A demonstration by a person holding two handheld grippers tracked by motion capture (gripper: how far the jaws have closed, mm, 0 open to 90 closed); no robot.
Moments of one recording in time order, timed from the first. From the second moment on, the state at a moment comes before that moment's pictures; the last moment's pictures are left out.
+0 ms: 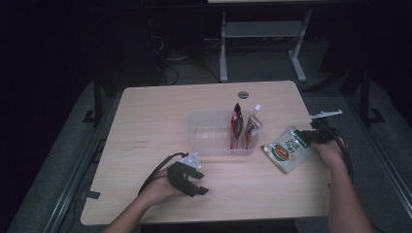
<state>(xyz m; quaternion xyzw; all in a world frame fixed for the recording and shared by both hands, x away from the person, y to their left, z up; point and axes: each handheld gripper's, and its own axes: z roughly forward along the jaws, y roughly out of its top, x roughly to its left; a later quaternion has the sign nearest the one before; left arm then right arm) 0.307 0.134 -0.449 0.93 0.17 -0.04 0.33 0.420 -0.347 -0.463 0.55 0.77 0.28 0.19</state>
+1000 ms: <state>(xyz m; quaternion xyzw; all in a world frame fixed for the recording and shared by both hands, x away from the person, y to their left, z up) 0.306 0.134 -0.448 0.93 0.17 -0.04 0.33 0.412 -0.326 -0.462 0.50 0.81 0.26 0.18</state>
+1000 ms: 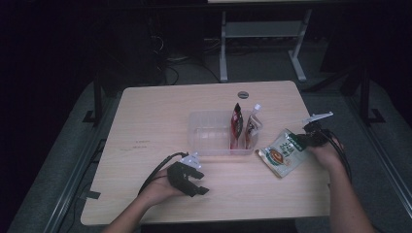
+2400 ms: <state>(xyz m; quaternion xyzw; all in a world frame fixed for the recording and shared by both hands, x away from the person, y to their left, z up) 0.309 0.137 -0.444 0.92 0.17 -0.03 0.35 0.347 -0.240 -0.458 0.32 0.90 0.30 0.06</state>
